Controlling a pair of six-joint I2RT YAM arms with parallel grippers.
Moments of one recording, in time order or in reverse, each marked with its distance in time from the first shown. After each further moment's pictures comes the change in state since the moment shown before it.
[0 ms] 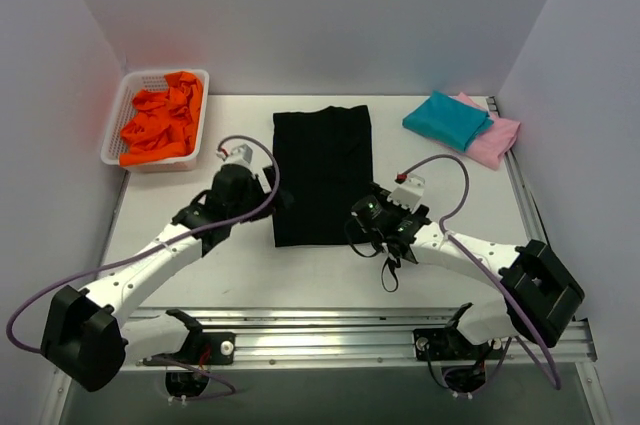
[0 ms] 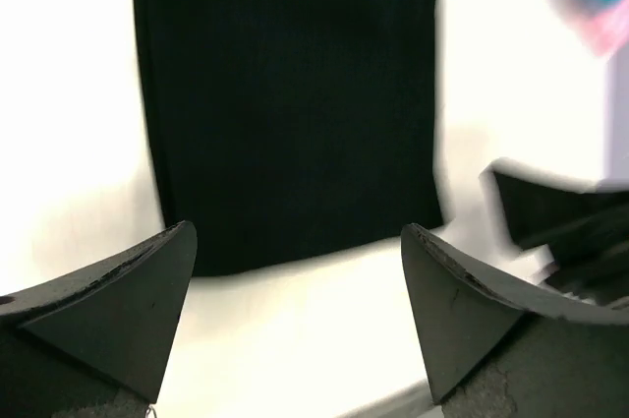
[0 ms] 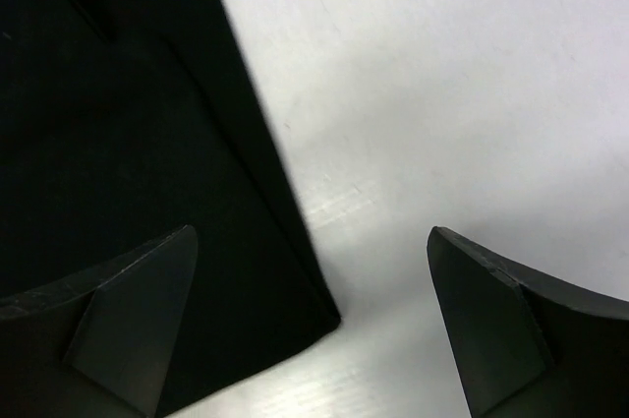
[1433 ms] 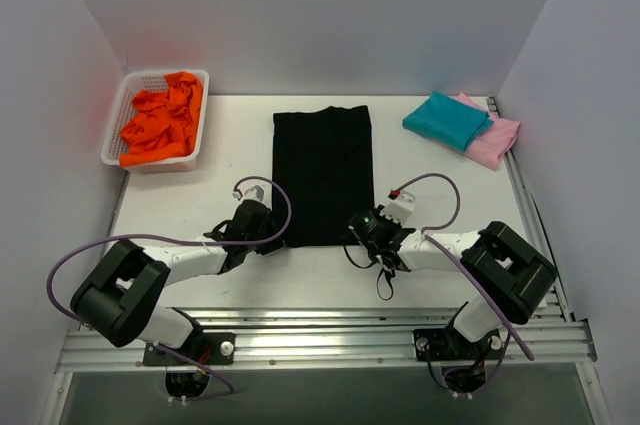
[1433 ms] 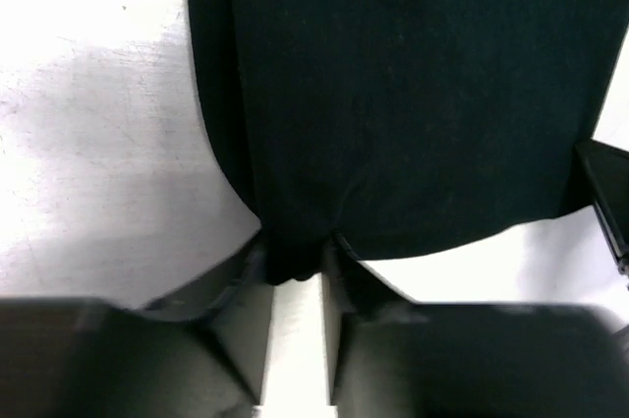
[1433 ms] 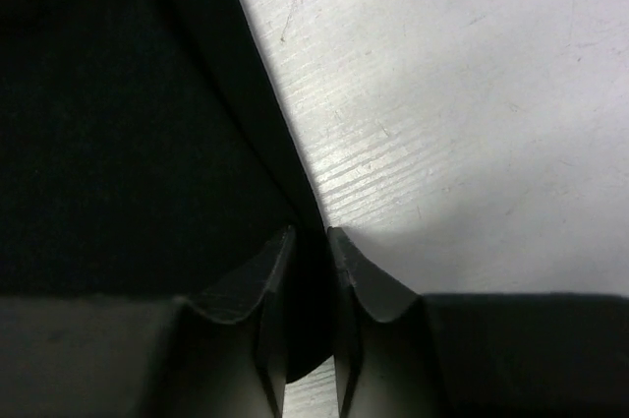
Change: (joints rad) left arm -0.088 0.238 -0.360 0.394 0.027 -0.147; right arm 0.003 0.155 -0.175 0.326 -0.114 0.055
